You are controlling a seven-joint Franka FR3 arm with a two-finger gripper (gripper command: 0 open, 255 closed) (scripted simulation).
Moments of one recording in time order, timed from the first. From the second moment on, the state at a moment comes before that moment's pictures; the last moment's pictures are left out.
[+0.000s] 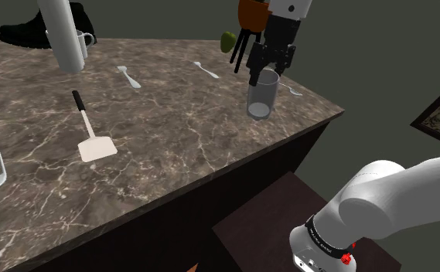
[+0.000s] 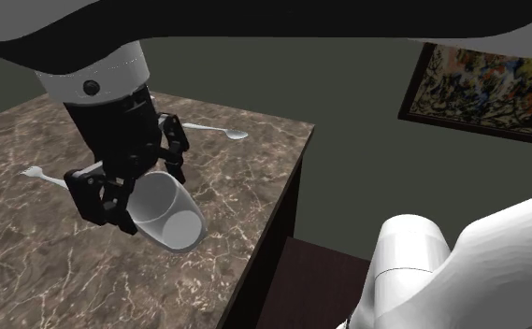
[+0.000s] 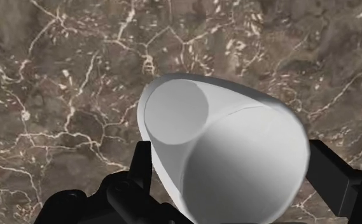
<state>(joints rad) 0.01 -0.51 0.11 -2.09 0.08 1.52 0.16</state>
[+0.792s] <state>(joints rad) 0.01 -0.46 0.11 -1.89 0.08 1.37 0.17</state>
